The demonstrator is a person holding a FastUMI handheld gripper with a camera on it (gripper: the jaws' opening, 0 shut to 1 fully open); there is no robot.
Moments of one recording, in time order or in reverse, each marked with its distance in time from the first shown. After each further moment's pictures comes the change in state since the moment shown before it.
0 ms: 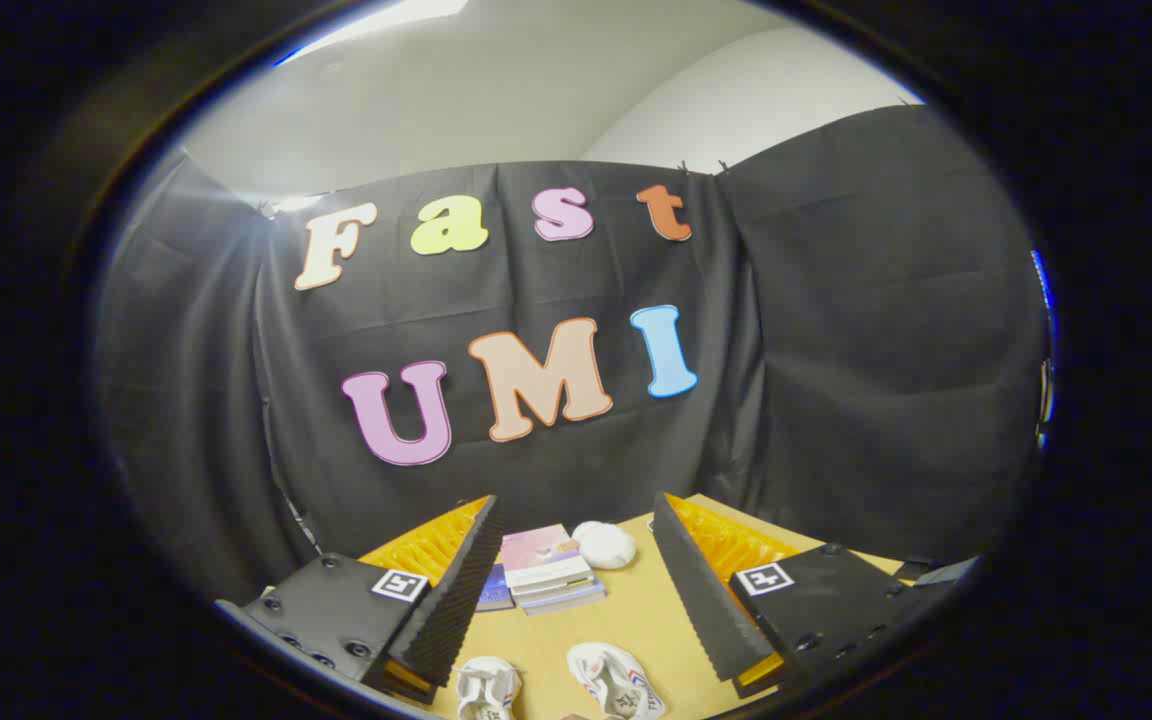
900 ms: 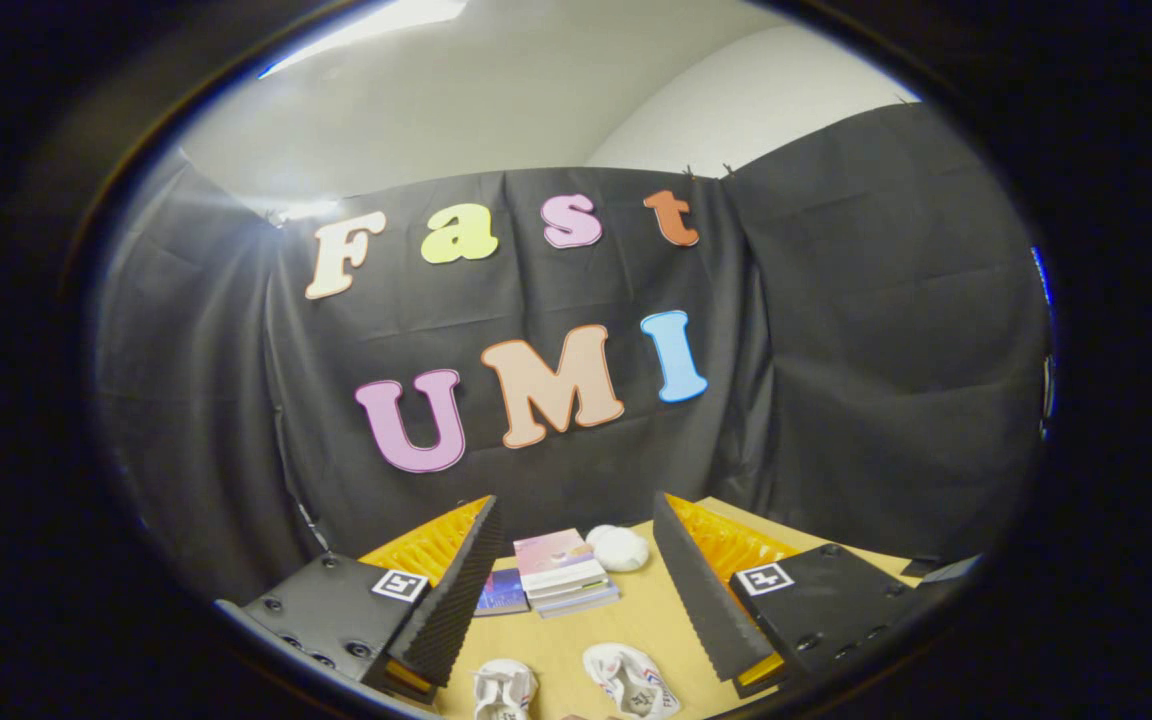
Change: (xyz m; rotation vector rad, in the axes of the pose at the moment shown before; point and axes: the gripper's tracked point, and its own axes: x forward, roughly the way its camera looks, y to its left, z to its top) arm -0.011 0.011 0.007 0.004 -0.013 0.017
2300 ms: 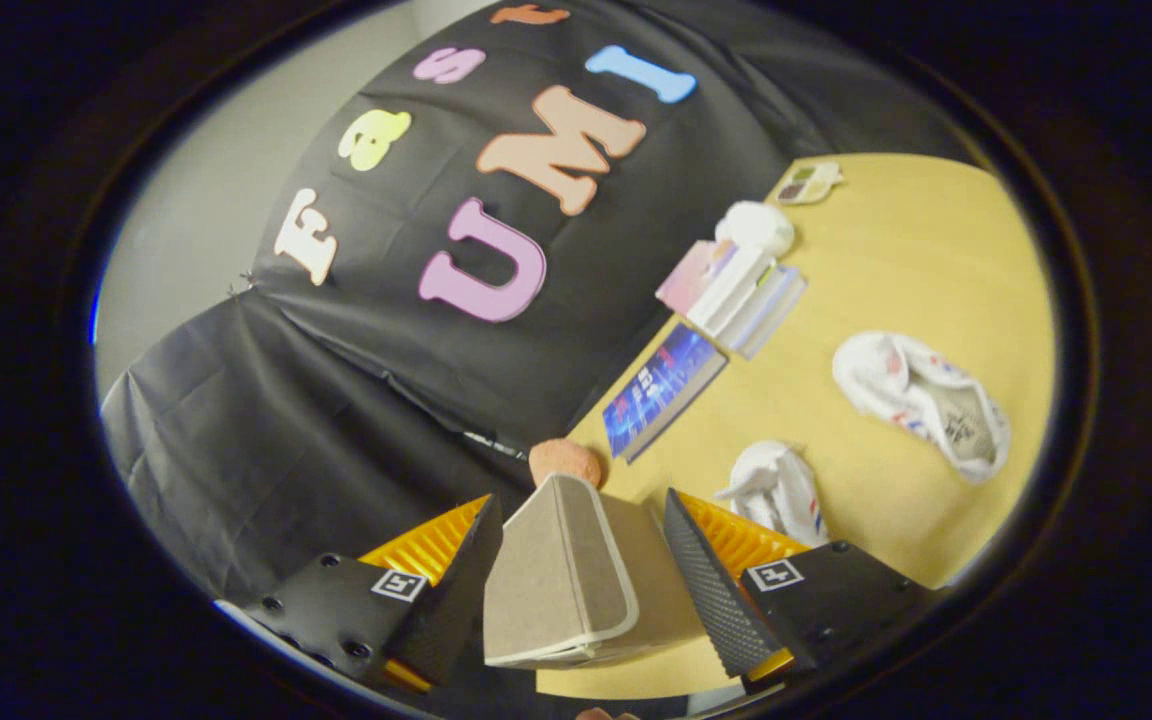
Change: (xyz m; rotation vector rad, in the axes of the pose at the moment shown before) arm -0.057 0.167 -0.256 0.741 0.722 0.291
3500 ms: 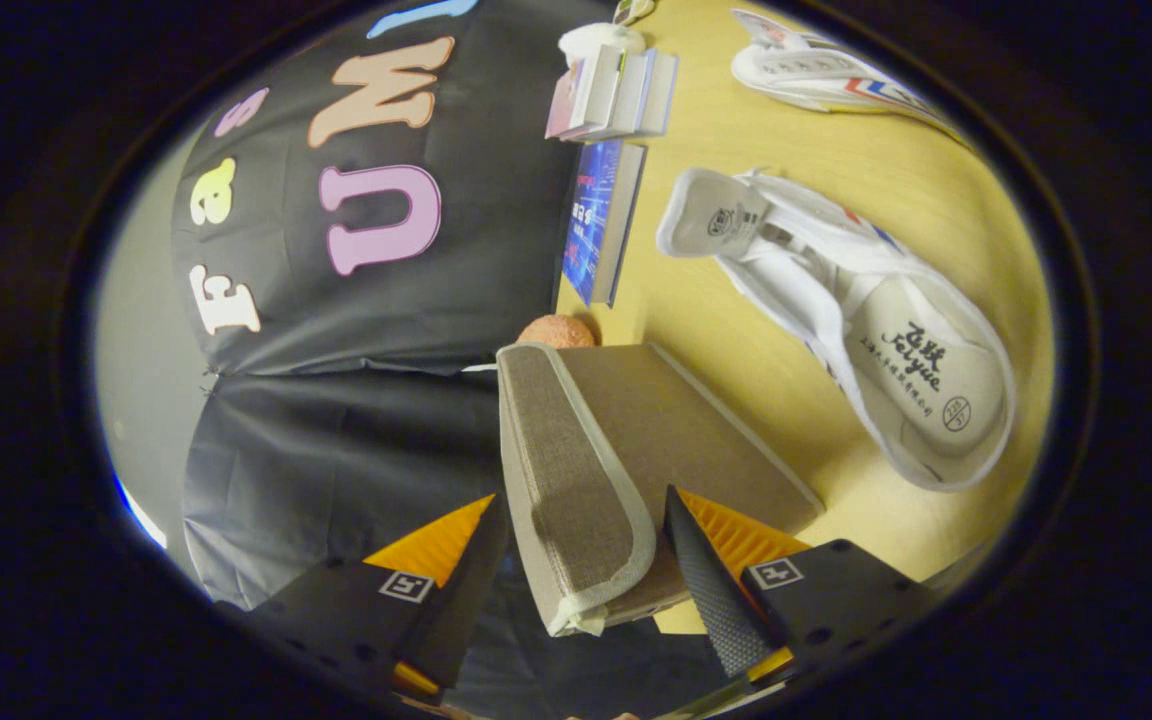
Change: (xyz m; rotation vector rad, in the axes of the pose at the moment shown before) arm 0.053 -0.024 -0.116 0.434 0.313 0.039
